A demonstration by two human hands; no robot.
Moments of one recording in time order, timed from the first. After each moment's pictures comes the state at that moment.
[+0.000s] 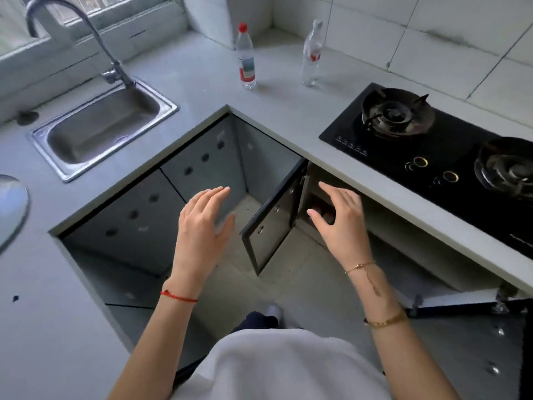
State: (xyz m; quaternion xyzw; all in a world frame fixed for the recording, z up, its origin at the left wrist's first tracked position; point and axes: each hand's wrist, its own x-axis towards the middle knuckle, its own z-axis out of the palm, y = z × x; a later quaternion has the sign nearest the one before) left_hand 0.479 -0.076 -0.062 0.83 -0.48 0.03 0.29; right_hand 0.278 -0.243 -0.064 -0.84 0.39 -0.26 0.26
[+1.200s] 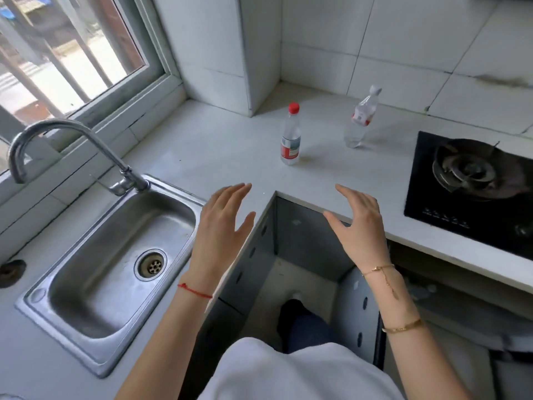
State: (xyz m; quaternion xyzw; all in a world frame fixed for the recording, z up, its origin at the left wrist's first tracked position) left_hand 0.921 -0.273 -0.035 0.72 -0.62 -0.01 0.31; right_hand 0.682 -0.372 -0.044 -0.78 0.51 -0.30 0.21
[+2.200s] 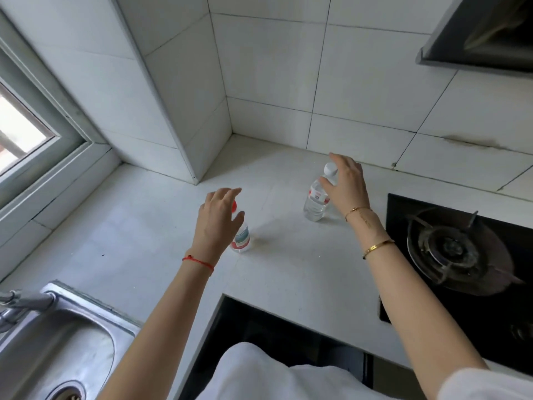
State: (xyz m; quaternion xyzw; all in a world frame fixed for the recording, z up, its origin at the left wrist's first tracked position) left_hand 0.916 -0.642 -0.037 0.75 -0.62 -0.08 0.21; right_hand 0.676 -0.782 -0.036 -0.74 0.58 -0.29 0.18
